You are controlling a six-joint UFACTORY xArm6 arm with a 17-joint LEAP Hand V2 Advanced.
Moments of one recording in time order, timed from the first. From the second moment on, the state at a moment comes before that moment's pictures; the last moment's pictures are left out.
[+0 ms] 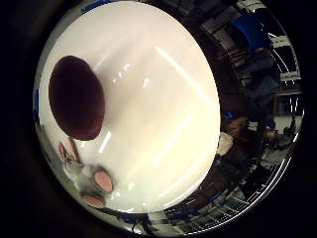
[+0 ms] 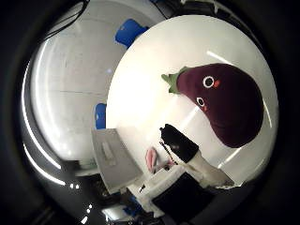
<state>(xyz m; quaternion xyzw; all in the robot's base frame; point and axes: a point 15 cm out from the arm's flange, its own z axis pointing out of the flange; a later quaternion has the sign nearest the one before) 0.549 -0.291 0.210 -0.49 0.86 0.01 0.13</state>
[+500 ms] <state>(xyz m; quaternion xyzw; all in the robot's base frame) 0.509 -0.281 0.178 -0.49 0.87 0.10 0.04</state>
